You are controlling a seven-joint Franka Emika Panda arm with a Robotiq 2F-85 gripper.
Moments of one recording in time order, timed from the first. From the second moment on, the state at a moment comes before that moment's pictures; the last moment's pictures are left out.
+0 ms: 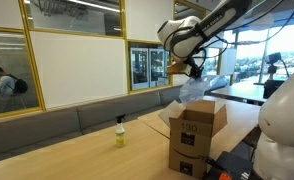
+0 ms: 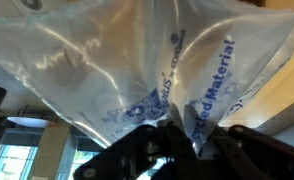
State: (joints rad) arm -0.07 -0.43 -0.03 -2.41 -0.80 1.75 1.85
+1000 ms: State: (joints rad) arm -0.16 -0.23 -0.09 -2.59 -0.81 1.96 2.00
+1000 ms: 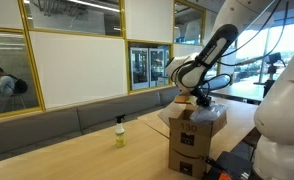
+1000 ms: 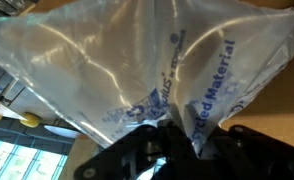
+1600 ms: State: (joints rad) arm -0.15 0.00 -0.09 -2.48 -0.81 2.04 2.01
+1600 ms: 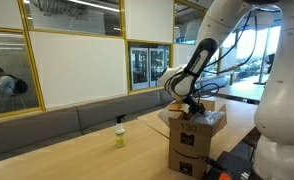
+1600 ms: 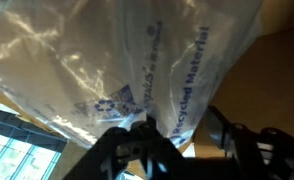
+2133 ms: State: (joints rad) arm -0.11 0.02 -0.08 -2.43 -0.81 2.03 1.99
